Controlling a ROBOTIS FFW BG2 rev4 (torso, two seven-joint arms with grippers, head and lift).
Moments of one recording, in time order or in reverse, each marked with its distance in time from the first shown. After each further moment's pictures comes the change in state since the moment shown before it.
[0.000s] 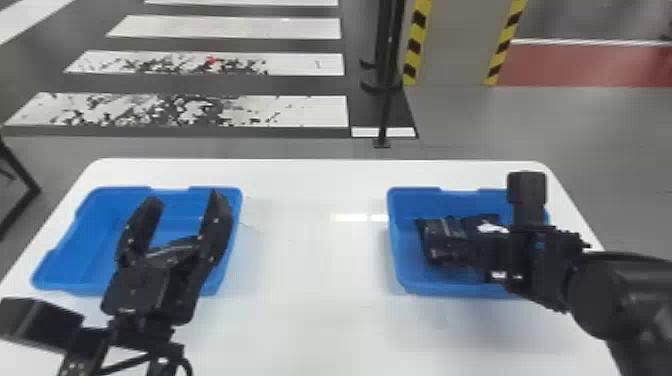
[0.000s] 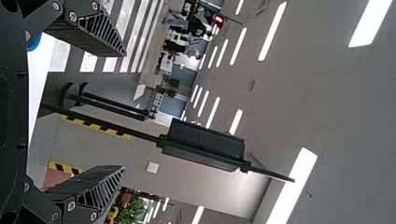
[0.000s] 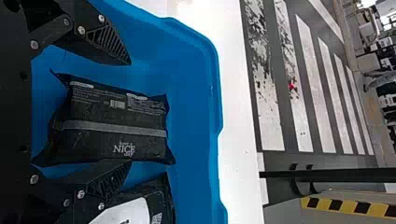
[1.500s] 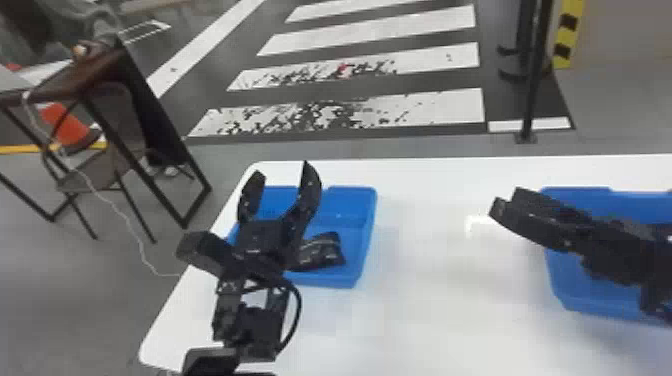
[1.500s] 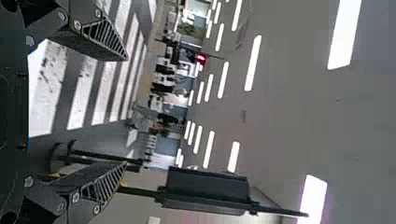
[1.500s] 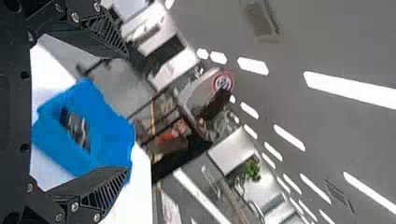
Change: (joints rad) left arm -0.208 -0.017 0.178 0.201 -0.054 -0.004 0.003; right arm 0.060 -0.085 0.183 -0.016 -0.411 -0.477 0.593
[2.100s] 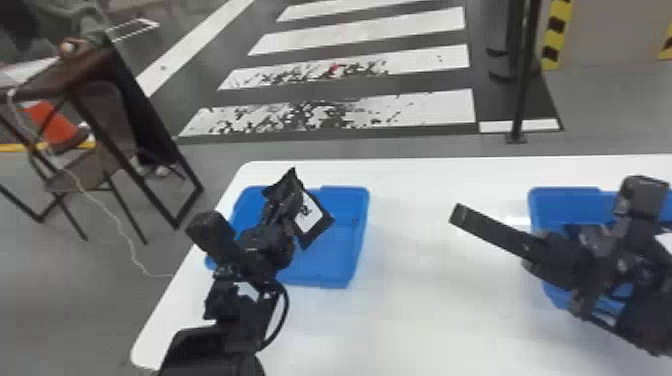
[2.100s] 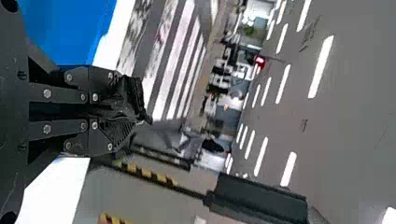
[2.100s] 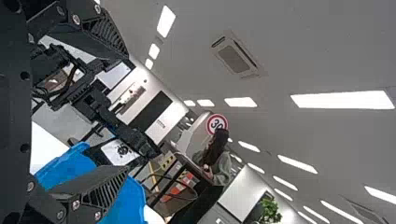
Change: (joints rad) left arm -0.054 0.001 0.077 0.012 0.002 0.353 -0.012; right arm -0.130 -0.006 0.208 0.251 -0.297 -0.043 0.148
